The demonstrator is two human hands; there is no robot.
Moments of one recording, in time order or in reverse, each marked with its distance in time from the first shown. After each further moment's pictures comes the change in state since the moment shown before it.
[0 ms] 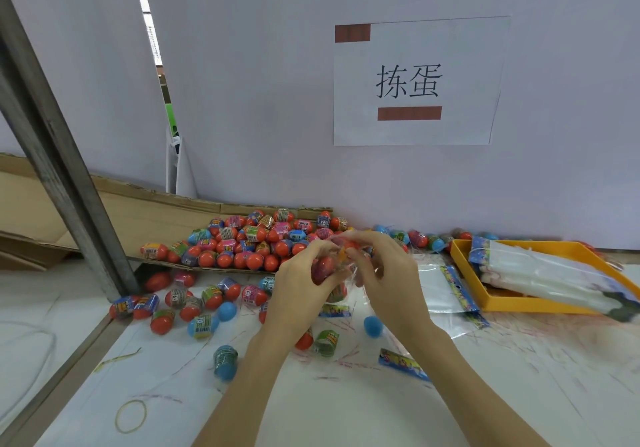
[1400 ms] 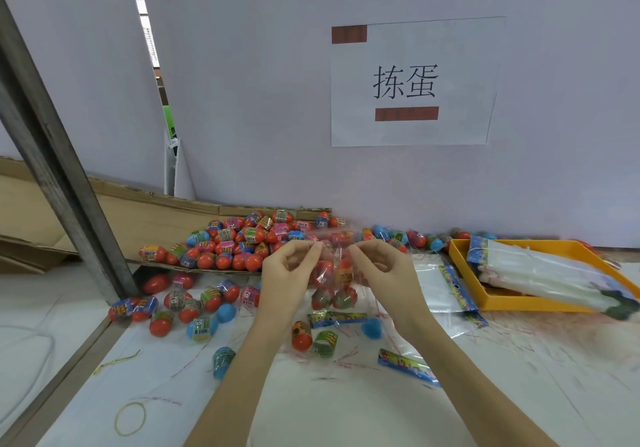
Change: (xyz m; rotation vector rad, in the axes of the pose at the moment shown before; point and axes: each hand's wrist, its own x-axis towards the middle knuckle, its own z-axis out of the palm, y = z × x) left_hand 0.007 0.003 -0.007 -0.545 0.116 -0.313; right_hand 0.003 -0.001 -0.001 0.474 -0.062 0.510
